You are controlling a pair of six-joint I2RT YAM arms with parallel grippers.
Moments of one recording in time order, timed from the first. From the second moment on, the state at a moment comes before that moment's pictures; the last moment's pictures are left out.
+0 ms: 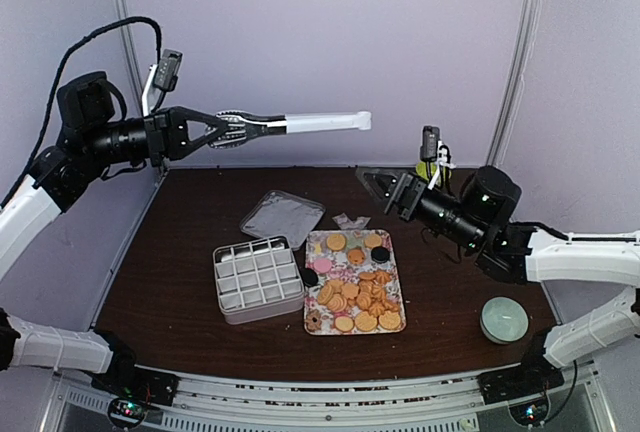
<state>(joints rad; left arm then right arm) -0.48 1.08 1.27 -0.20 0.86 -0.32 0.88 1.22 0.74 0.66 -0.08 0.66</state>
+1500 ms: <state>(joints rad) -0.46 1.08 1.26 -0.02 0.95 -0.55 0.91 1.70 1.16 1.34 -0.32 0.94</state>
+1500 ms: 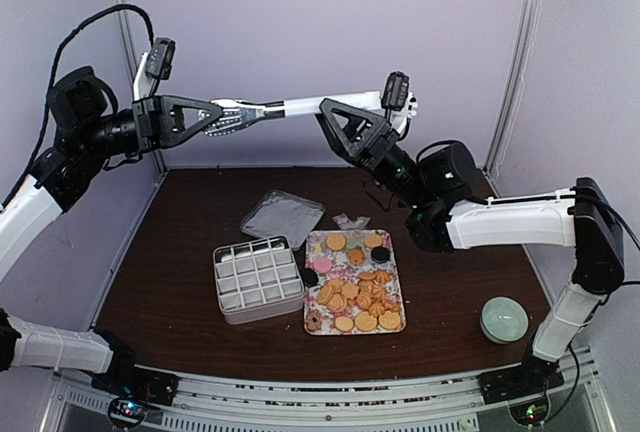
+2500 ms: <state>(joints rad) -0.46 1.08 1.26 -0.02 0.96 -0.54 0.85 1.70 1.23 1.29 -0.46 0.99</state>
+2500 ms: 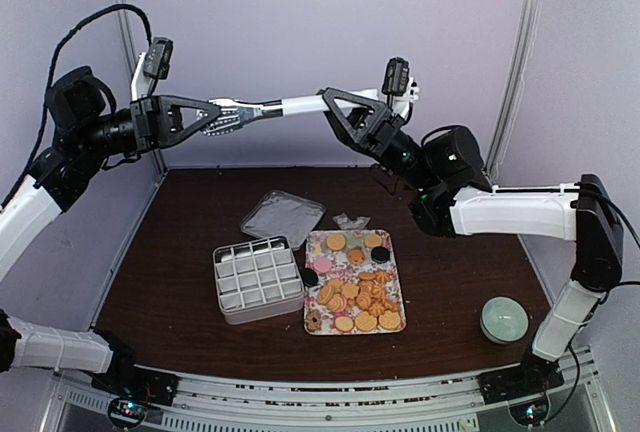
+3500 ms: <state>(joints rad) -0.21 1.13 1.31 -0.84 0.52 0.27 0.76 1.22 0.98 0.10 -0.20 0.32</state>
